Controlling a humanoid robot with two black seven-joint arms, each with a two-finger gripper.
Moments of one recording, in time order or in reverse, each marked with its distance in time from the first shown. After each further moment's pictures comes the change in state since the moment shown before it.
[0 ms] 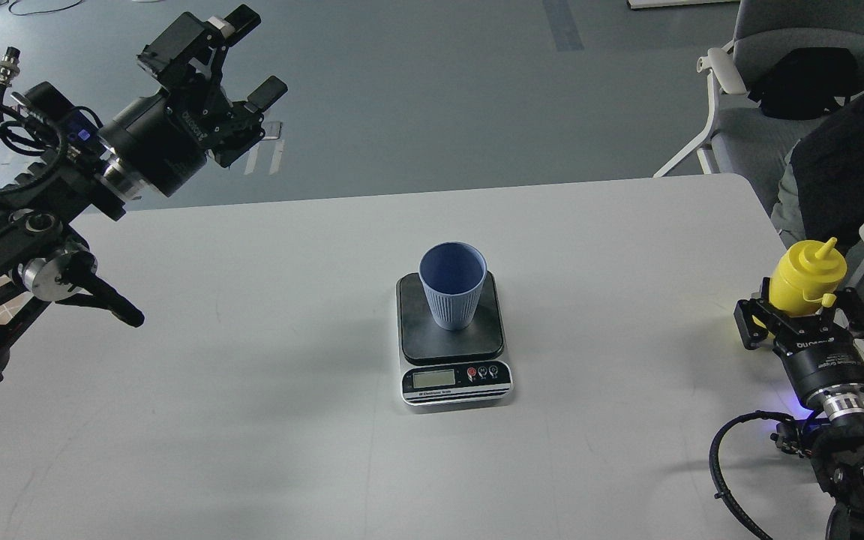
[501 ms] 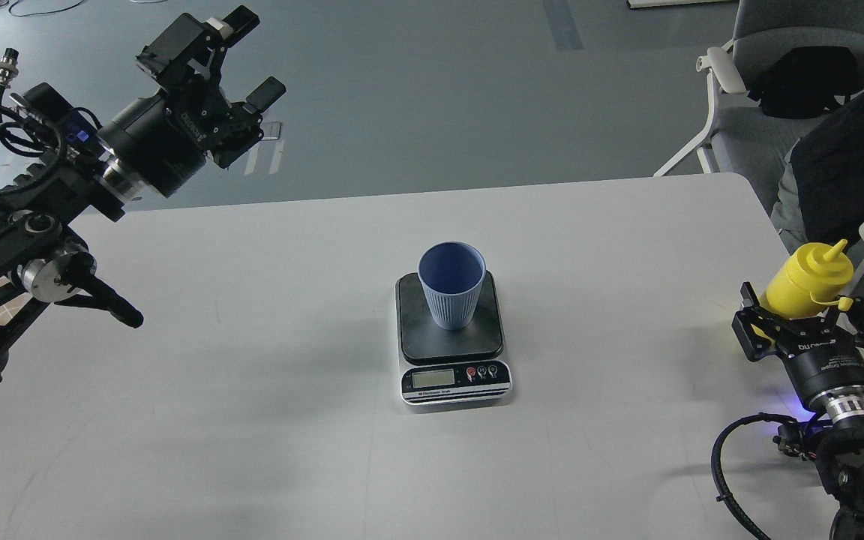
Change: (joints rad) left arm 0.006 -0.002 0.001 0.001 0.004 0.001 0.000; right arm -0.020 0.001 0.002 0.066 0.034 -0.001 -0.043
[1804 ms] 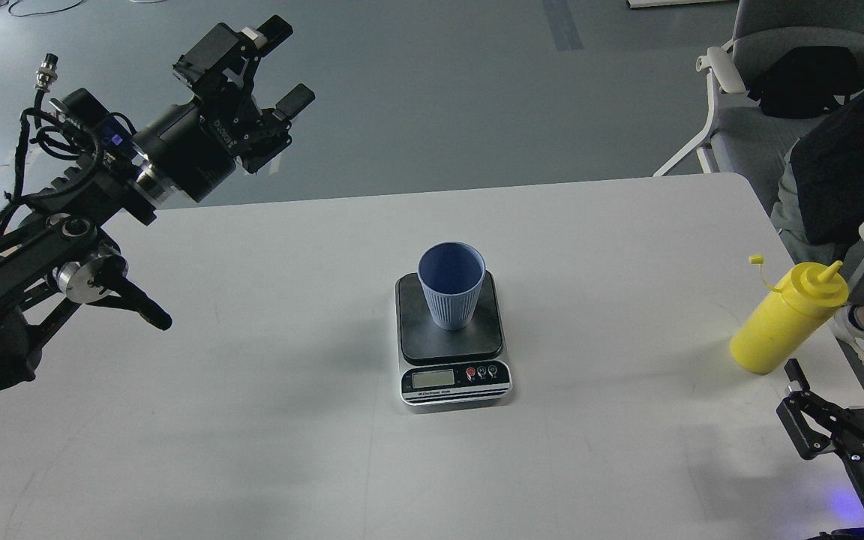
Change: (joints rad) left arm -0.004 -0.068 -0.006 0.016 0.041 0.006 0.000; right arm -0.520 -0.016 -0.058 0.494 0.233 0.001 -0.007
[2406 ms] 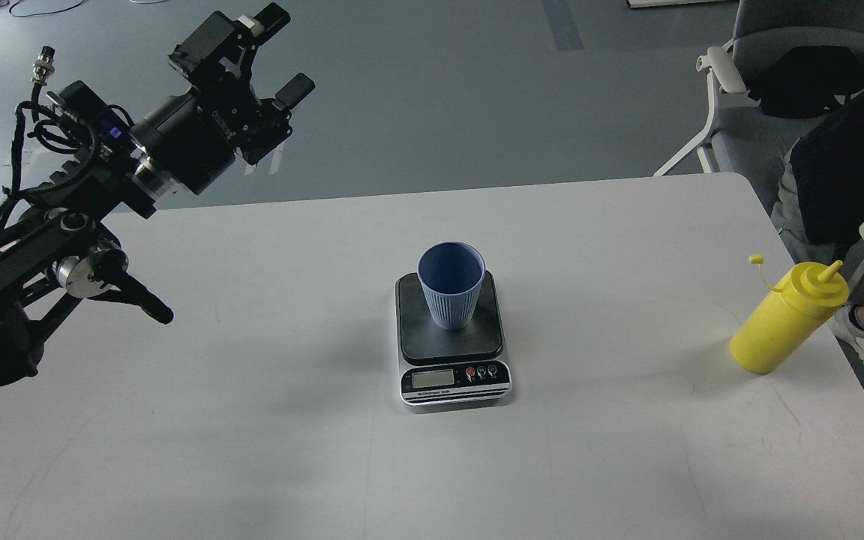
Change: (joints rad) left arm -0.003 -0.004 -0.021 -0.003 -0.003 -0.001 0.000; right arm 0.187 -0.263 0.176 0.239 0.005 0.000 0.001
